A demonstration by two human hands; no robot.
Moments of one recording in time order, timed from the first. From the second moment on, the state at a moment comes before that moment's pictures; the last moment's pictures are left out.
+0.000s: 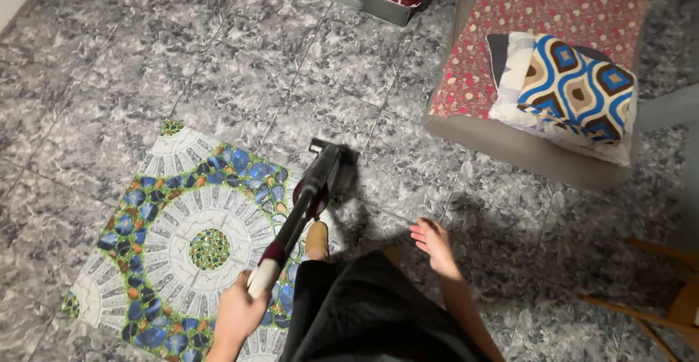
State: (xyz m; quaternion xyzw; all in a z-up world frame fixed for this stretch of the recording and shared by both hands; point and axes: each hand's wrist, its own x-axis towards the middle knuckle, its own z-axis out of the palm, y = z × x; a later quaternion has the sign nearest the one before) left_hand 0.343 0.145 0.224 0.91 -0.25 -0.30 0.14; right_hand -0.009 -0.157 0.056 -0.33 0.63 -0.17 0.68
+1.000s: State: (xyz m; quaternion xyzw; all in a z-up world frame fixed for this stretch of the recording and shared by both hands) left_hand 0.339 0.064 0.115 0.88 -0.31 -0.30 0.21; right_hand 0.204 -0.066 0.205 -0.90 0.19 -0.16 0.37
